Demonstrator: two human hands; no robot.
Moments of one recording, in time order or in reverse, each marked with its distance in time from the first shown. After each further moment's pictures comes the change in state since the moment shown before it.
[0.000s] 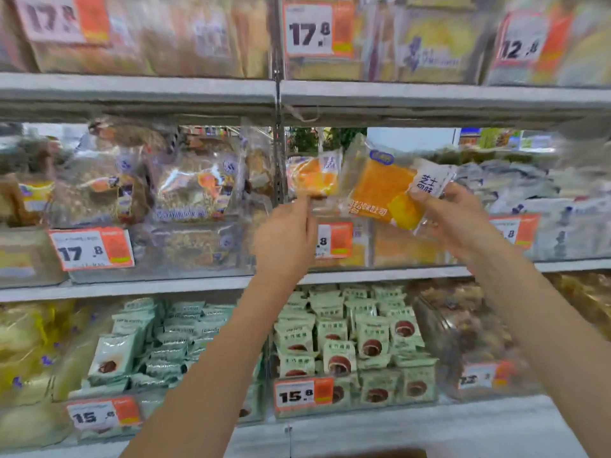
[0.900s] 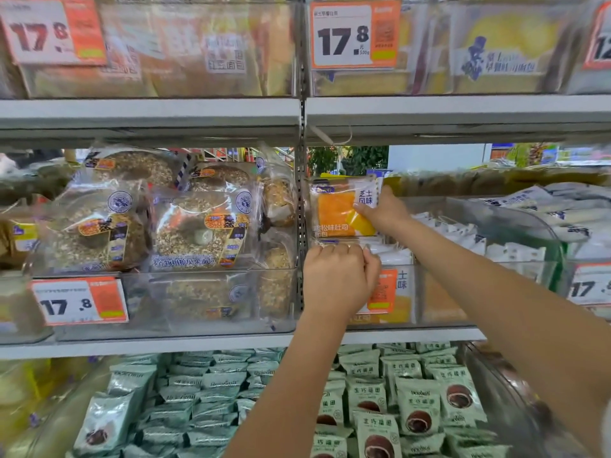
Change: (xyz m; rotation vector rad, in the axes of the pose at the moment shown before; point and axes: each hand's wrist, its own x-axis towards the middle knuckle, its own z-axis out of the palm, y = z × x) left_hand 0.028 -0.009 0.082 0.181 0.146 0.105; right_hand 0.170 0.057 0.126 -0.845 -0.088 -0.118
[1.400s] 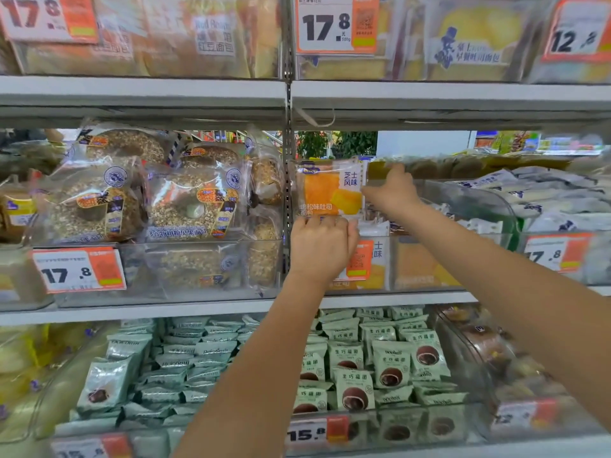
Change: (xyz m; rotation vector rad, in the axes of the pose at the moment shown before) left_hand 0.003 -0.002 -0.004 0.089 -0.143 0.095; right_hand -0.052 -0.009 -0.041 -0.028 0.126 0.038
